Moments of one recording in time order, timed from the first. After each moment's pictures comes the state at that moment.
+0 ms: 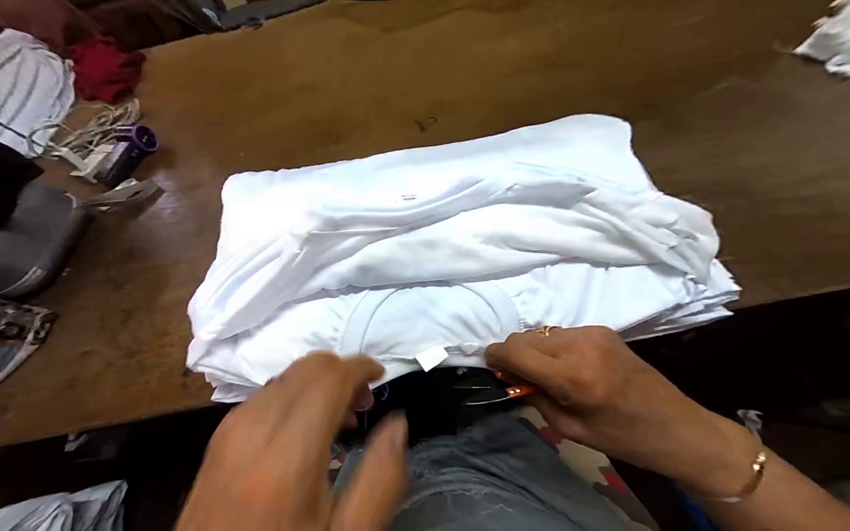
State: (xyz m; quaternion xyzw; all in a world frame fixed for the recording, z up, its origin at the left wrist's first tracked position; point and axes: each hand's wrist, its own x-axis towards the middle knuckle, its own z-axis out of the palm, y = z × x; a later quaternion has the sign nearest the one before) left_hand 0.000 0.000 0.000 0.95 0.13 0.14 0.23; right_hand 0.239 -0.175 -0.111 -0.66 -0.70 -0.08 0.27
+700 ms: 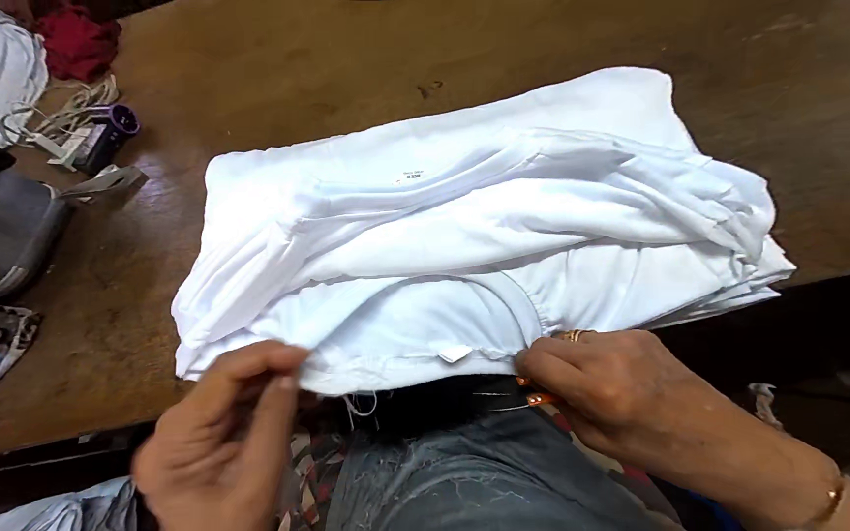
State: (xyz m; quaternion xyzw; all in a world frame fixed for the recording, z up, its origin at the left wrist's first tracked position) left_hand -0.006 0.041 -0.067 0.83 0.16 0.37 0.39; right_hand 0.236 -0.189 -0.124 -0.69 -0.68 -0.08 0.21
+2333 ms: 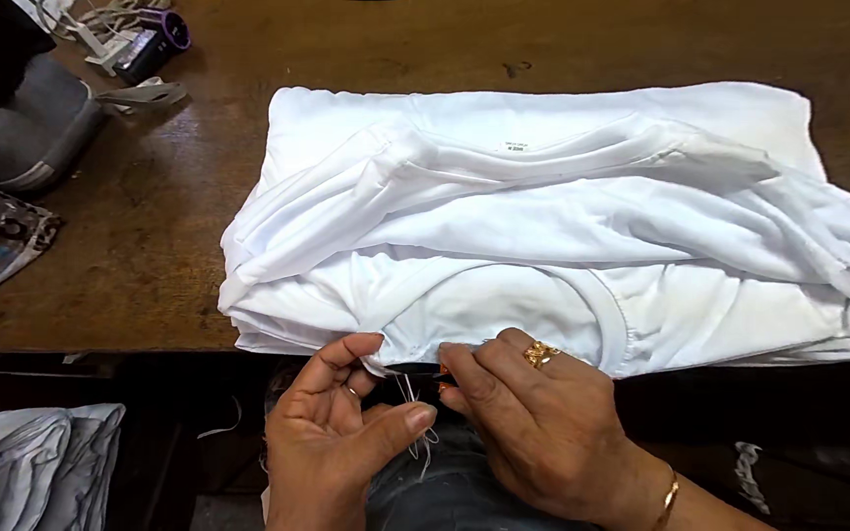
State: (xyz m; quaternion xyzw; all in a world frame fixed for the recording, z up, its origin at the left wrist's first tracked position) left_hand -0.007 -0.017 -0.096 0.46 0.30 0.40 0.74; right_hand 0.161 -0.112 -0.114 -0.62 -0.69 -0.17 0.34
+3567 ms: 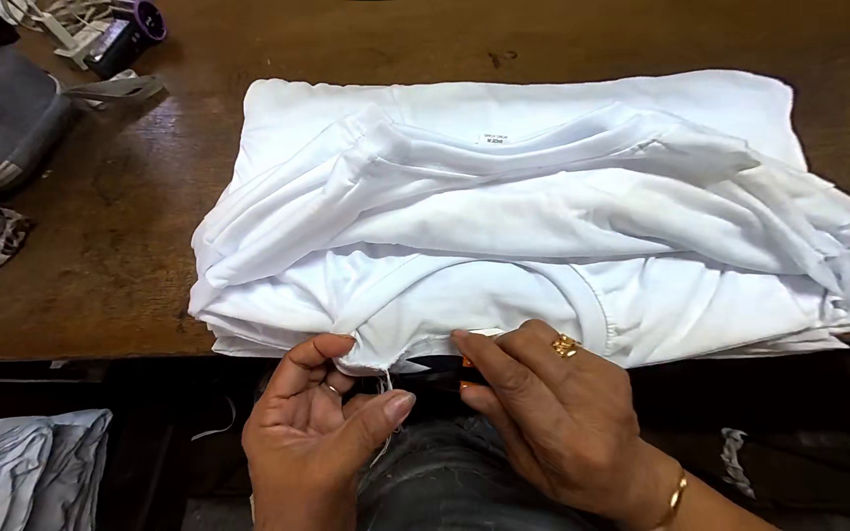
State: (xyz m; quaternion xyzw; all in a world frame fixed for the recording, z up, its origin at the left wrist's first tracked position) left_hand 0.002 -0.021 -0.100 0.48 0.30 0.44 0.70; right_hand 0.179 -0.129 -0.122 -0.65 -0.65 -0.16 0.36
